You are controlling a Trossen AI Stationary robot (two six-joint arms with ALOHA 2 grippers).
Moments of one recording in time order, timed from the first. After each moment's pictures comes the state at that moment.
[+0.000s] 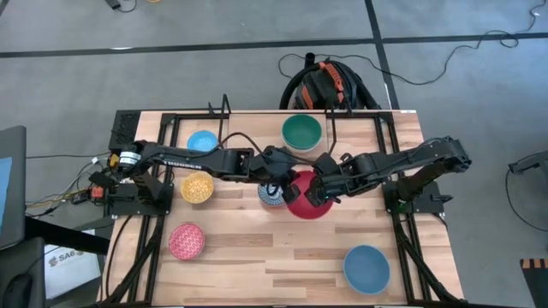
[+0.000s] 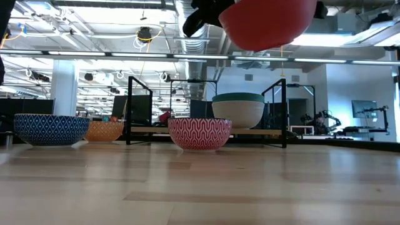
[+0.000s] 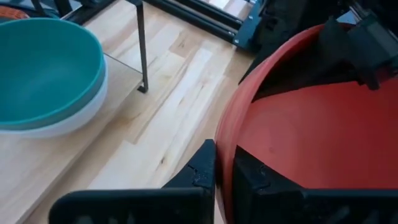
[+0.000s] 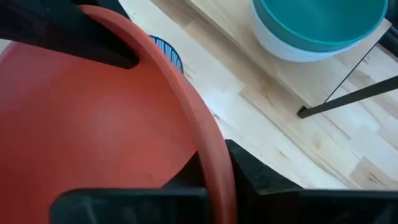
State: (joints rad) left arm -0.08 1.77 1.61 -0.43 -0.28 -0.45; right arm 0.22 1.52 1.47 -1.24 0.49 0.96
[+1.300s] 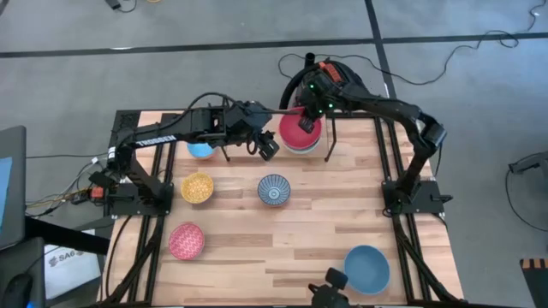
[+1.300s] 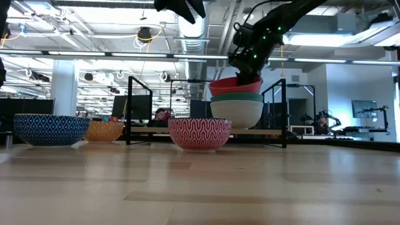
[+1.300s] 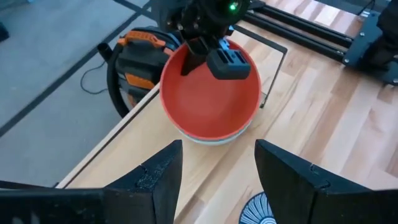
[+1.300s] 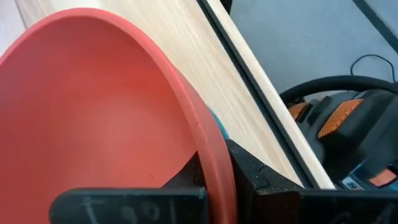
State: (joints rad) left arm 0.12 1.67 1.88 -0.91 -0.46 -0.30; right arm -0.68 1.76 1.45 -0.62 -0.08 -0.18
